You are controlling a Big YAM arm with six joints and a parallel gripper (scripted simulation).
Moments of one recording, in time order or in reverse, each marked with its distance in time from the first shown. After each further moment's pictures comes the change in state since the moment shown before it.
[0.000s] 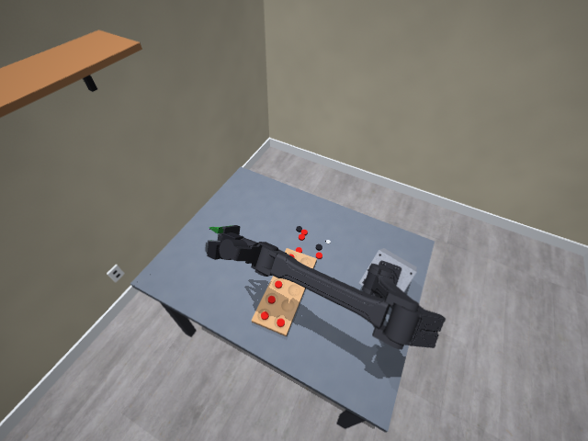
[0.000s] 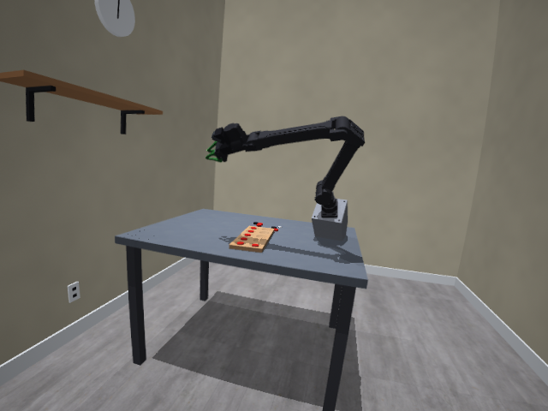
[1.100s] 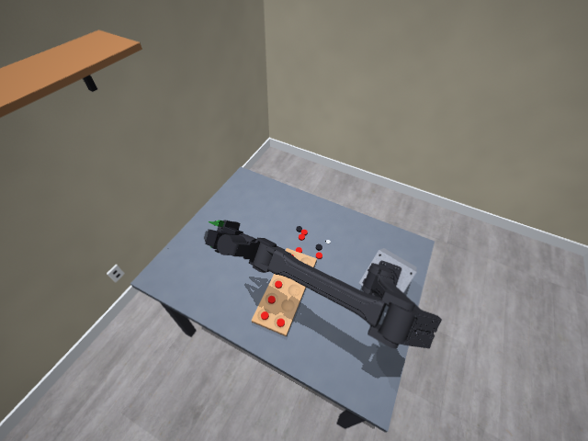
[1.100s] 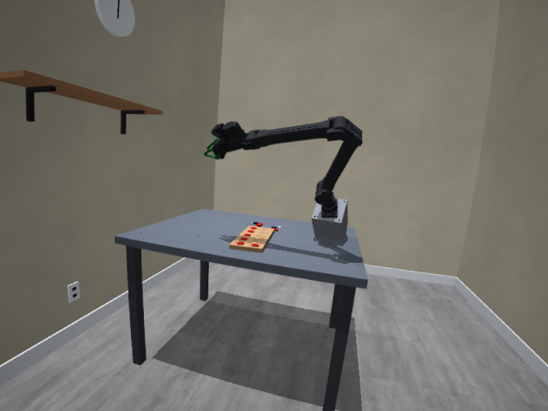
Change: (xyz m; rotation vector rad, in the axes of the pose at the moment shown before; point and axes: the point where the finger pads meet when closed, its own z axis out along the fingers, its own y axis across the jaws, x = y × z) arm -0.004 -0.017 0.008 0.031 -0.010 0.202
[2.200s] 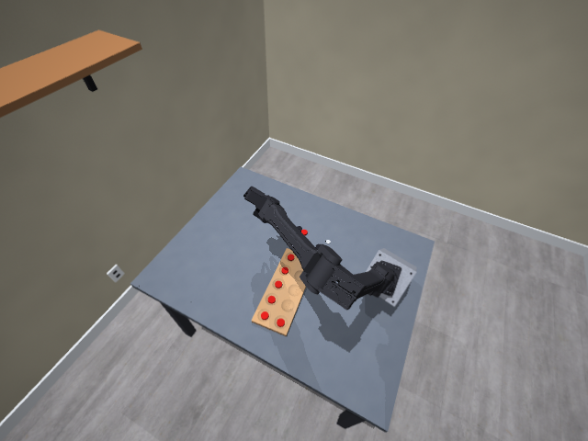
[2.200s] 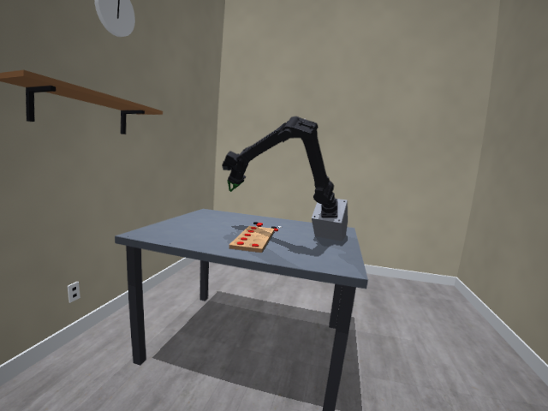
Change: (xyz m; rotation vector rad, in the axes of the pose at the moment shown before) arm 0.333 -0.091 0.063 -0.056 0.830 0.452
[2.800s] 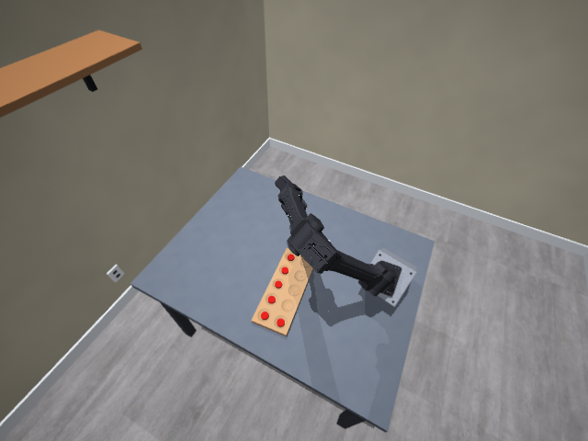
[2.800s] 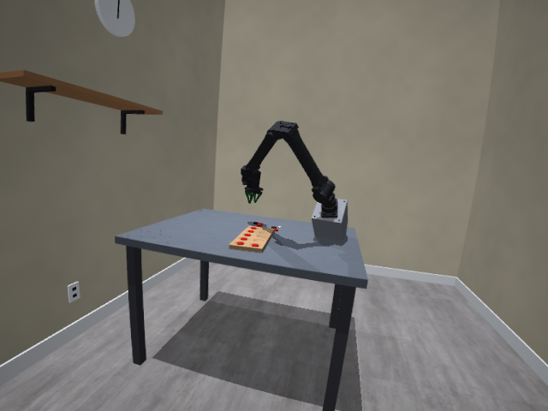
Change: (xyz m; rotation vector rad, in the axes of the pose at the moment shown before) arm 0.122 -0.091 0.066 -0.095 0.397 0.443
